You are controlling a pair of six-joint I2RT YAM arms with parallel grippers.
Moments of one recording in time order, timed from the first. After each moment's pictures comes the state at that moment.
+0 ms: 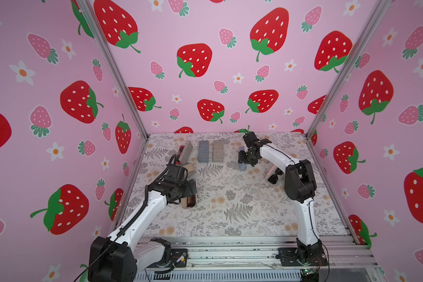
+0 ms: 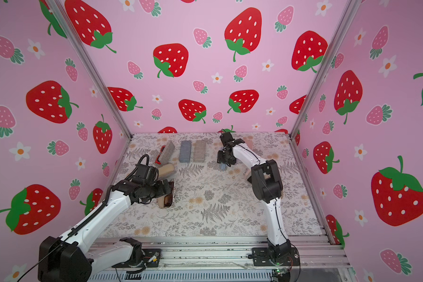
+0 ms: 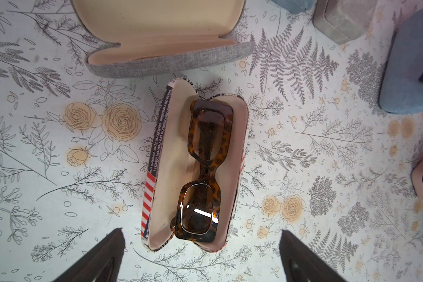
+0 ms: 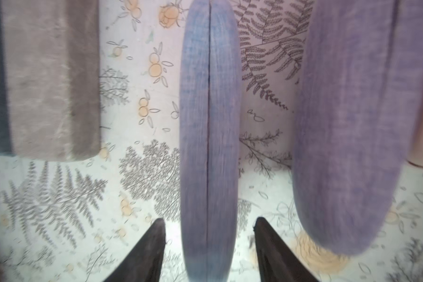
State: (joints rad) left arm -0.27 1.16 0.84 -0.77 0.01 -0.61; right arm 0.47 2.19 1.86 -0.83 0.09 0.43
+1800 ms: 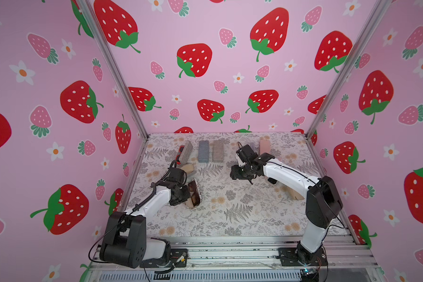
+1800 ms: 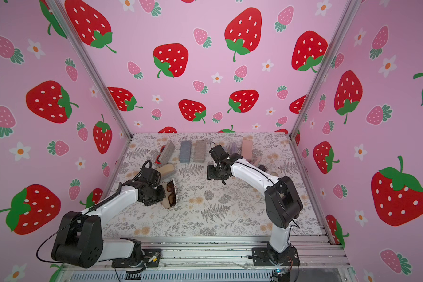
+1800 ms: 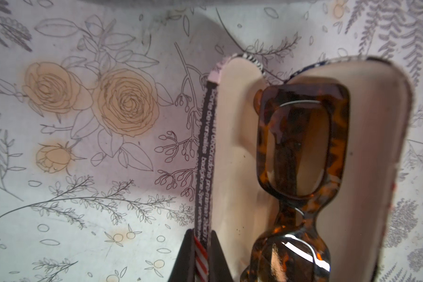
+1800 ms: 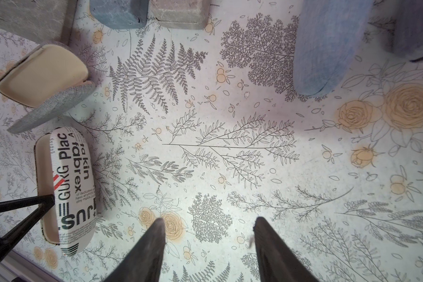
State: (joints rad) left arm -0.18 1.35 0.74 -0.64 0.07 -0.57; right arm 0.70 1.81 1.46 -0.76 0.05 0.53
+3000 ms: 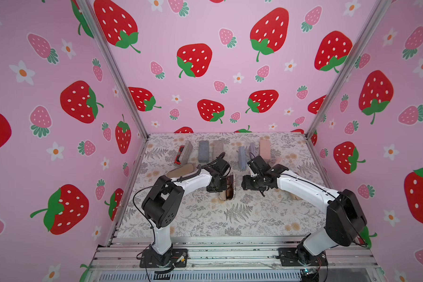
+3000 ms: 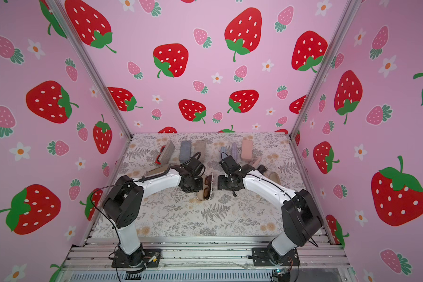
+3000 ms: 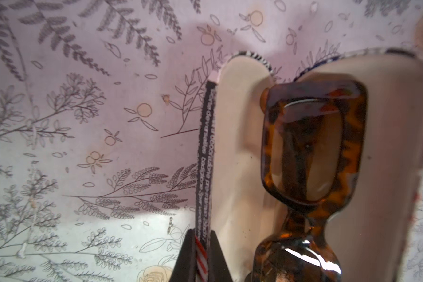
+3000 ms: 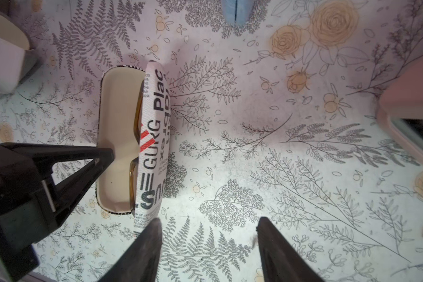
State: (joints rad) left arm -0.65 1.87 1.26 -0.63 0.01 -0.65; right arm 0.67 1.57 1.14 -0.74 0.12 0.59
